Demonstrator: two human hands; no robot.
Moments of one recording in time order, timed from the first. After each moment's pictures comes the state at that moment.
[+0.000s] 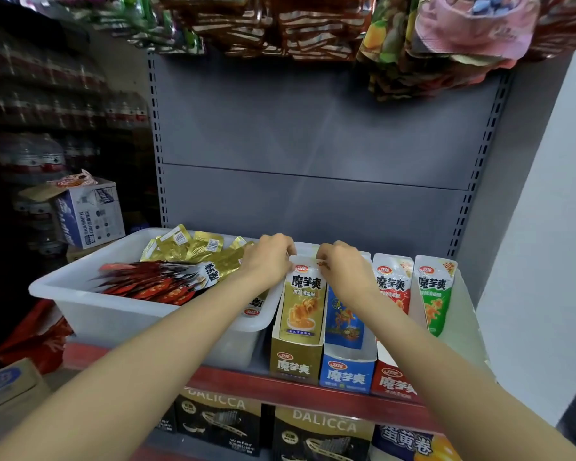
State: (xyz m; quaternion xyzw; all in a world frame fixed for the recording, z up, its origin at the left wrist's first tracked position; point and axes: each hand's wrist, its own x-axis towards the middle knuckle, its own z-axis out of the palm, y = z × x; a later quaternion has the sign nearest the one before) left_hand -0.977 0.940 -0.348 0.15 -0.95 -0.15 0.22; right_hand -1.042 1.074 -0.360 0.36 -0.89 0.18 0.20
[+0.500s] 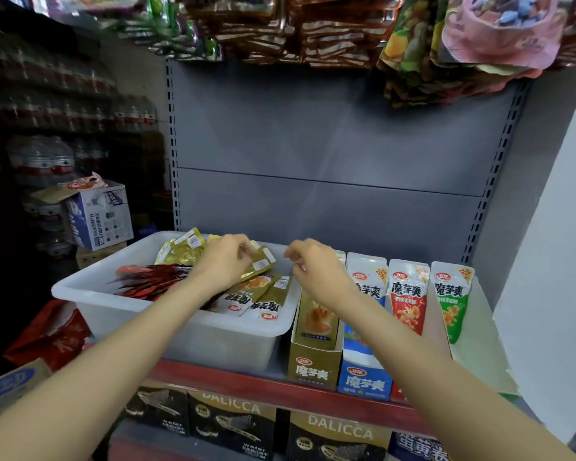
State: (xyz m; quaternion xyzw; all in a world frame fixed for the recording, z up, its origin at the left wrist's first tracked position) left_hand -0.920 0.867 -0.350 0.17 -0.91 -0.26 0.27; right_hand -1.002 1.028 -0.346 0.46 -0.84 0.25 0.15
